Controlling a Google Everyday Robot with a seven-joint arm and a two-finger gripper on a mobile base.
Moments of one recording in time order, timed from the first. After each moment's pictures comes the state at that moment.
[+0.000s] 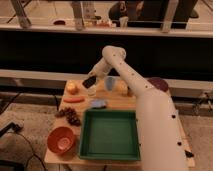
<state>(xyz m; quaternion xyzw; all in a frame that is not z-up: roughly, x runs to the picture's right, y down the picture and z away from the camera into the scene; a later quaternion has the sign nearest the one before) -0.072 -0.068 0.914 -0.12 -0.34 -0.35 0.87</state>
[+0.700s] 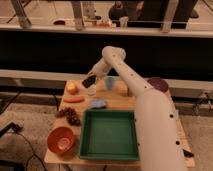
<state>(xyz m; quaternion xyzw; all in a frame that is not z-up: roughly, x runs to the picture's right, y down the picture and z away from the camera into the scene) -0.074 -0.070 0.920 -0.11 -0.34 -0.35 0.87</state>
